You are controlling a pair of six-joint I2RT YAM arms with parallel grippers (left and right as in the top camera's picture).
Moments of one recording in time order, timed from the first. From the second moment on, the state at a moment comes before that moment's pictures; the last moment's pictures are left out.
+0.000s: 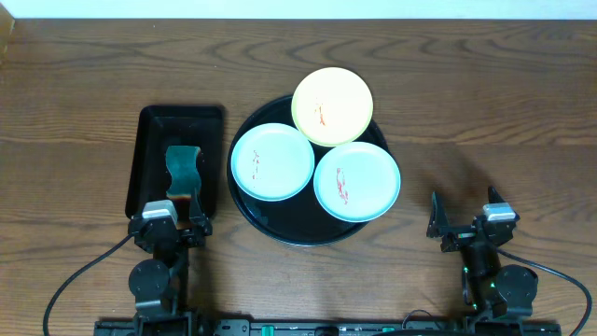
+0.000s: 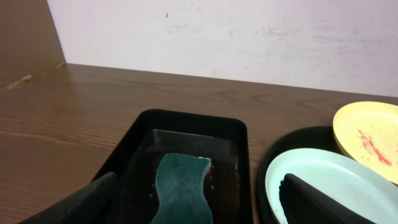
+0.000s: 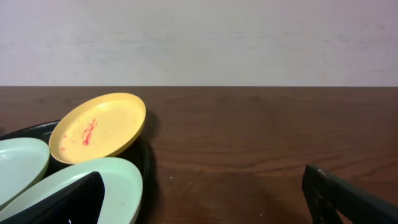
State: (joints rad) left arm 0.10 0.02 0.02 -0.12 0.00 -0.06; right arm -0.03 0.01 0.01 -0.06 -0.14 0.03
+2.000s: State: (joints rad) left arm 0.10 1.38 1.53 -1.27 0.09 -0.12; right arm -0.03 1.13 1.15 -0.74 -0.35 0.04
